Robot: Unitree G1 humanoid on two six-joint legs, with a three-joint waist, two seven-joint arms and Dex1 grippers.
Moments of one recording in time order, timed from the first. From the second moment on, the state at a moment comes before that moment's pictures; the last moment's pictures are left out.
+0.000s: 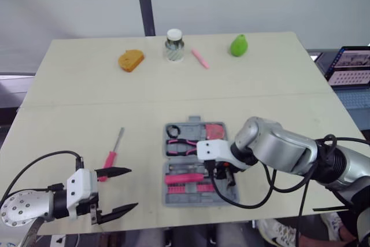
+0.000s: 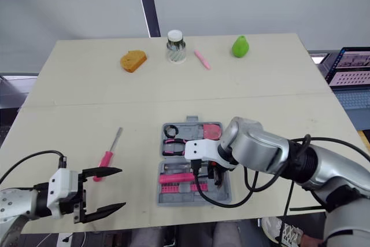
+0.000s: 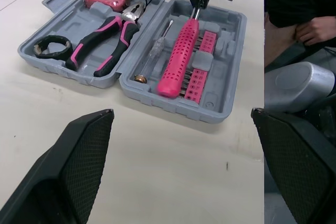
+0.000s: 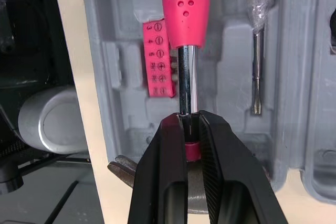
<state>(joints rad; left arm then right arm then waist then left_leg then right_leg) 0.43 0.77 0.31 -0.41 -0.46 0.04 -1.10 -1.00 -0.79 0.97 -0.45 0.20 1.30 1.16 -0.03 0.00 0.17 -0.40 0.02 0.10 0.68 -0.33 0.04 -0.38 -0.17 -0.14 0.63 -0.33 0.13</state>
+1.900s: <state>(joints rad) 0.41 0.74 0.28 -0.29 -0.43 -0.08 -1.12 -0.33 -0.71 0.34 -0.40 0.35 0.60 1.06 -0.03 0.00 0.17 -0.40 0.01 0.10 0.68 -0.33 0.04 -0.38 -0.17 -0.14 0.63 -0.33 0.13</state>
